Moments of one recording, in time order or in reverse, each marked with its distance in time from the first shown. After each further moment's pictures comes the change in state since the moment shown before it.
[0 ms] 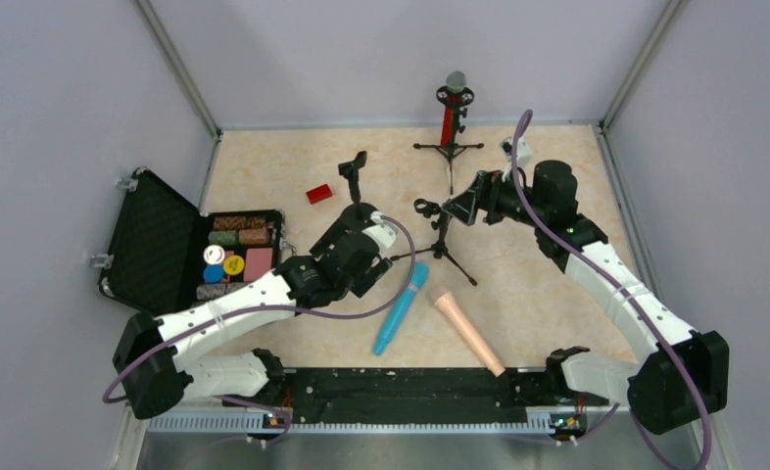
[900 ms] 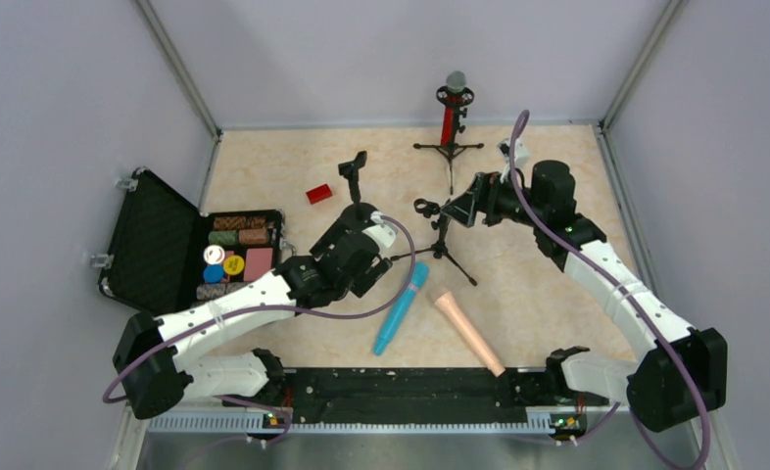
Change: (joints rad) left arm 0.000 0.000 0.000 0.000 -0.001 0.000; right arm 0.000 0.010 0.000 -0.009 -0.023 -0.001
